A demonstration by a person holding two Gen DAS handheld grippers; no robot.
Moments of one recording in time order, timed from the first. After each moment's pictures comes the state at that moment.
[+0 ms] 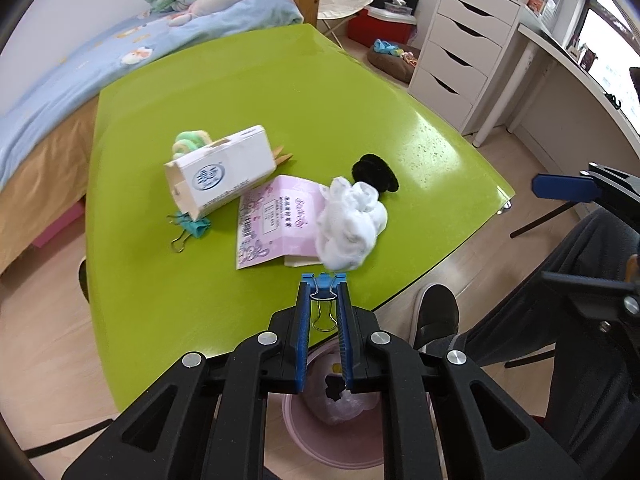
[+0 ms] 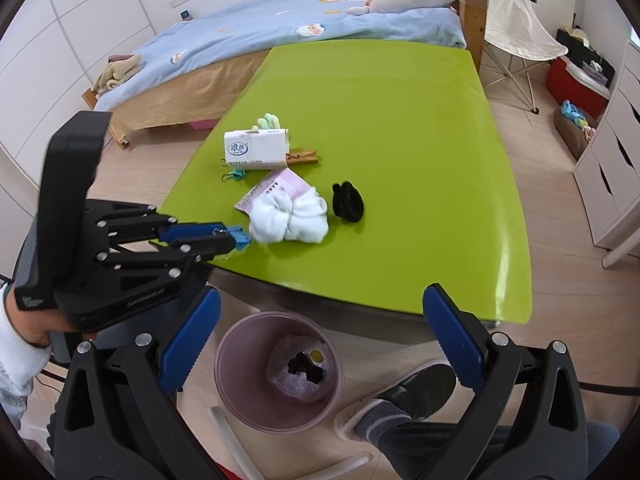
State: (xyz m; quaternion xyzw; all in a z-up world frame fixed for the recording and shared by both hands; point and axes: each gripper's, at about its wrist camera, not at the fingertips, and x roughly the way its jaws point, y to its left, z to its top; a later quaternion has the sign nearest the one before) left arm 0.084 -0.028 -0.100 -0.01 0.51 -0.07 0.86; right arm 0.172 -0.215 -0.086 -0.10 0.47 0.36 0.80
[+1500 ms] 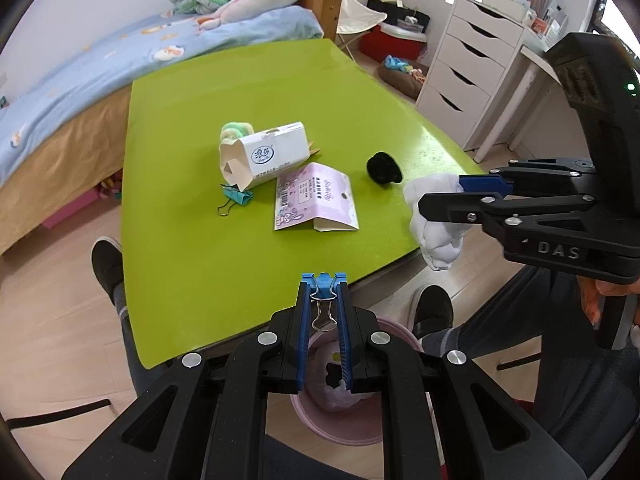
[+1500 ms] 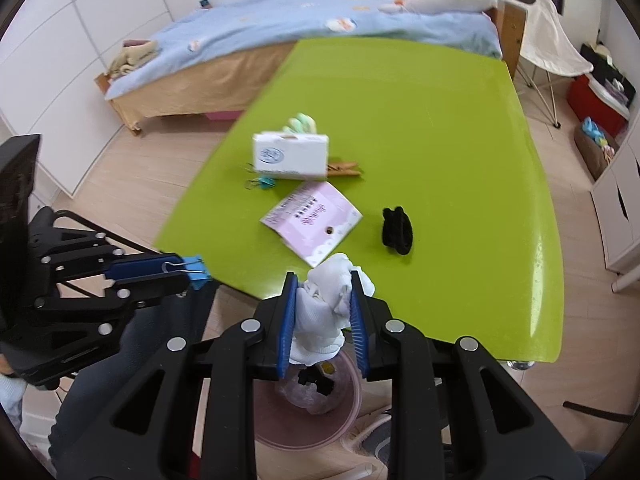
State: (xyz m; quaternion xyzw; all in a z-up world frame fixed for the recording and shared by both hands) left arm 0.034 -0.004 -0.075 -0.04 0.49 -0.06 0.87; right arm 0.172 -0.172 -0.089 -0.12 0.47 0.39 0.79
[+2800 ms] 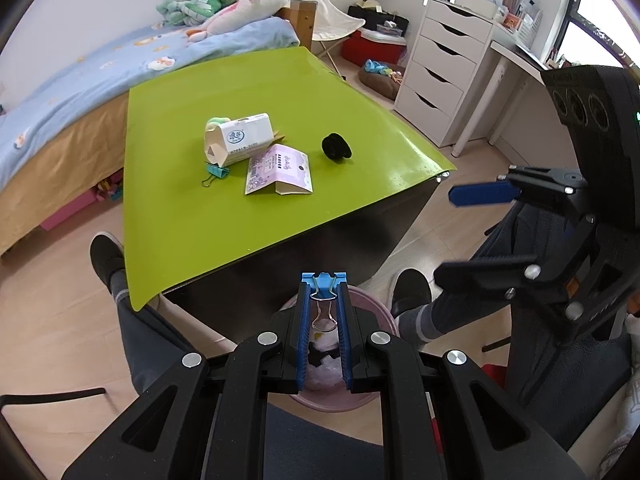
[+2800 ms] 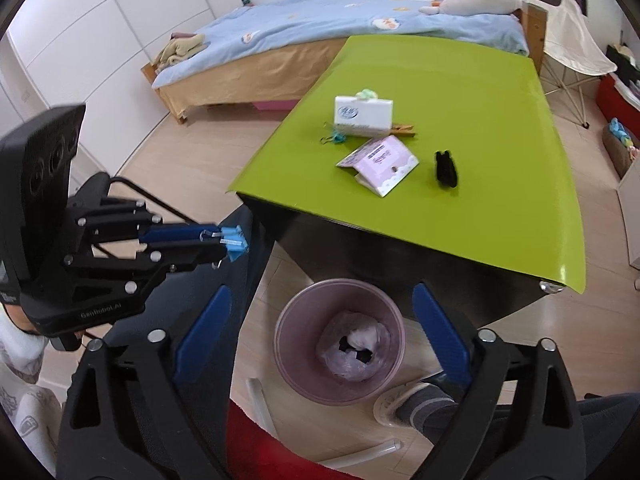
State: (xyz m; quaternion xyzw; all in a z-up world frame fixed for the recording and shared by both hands) left arm -0.027 -0.029 -0.060 -0.03 0.48 -0.08 0.87; right arm 0.098 -0.211 -0.078 -0.10 0.47 0.45 0.76
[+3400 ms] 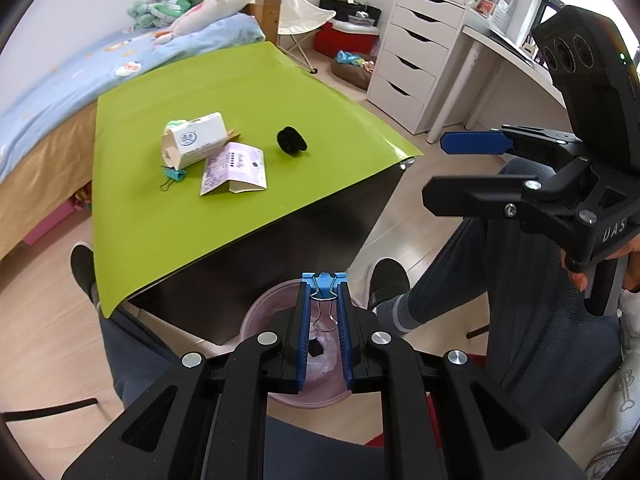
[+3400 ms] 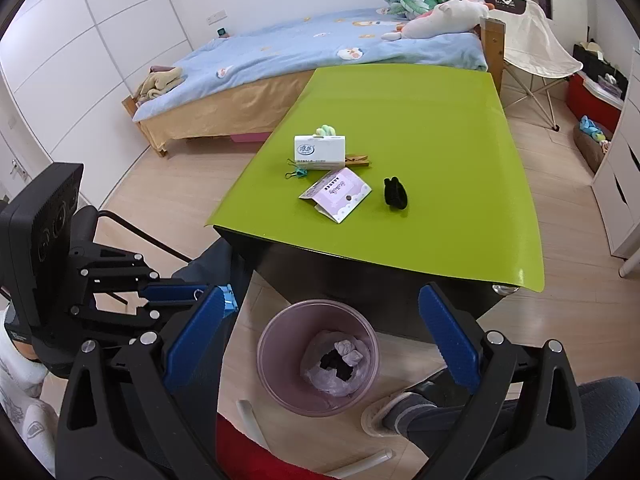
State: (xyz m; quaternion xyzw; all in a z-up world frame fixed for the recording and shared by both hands) left arm -0.026 -0.057 -0.061 -0.02 0.49 -0.13 0.86; right arm 0.109 -0.245 -0.055 -0.07 0.44 0.41 0.80
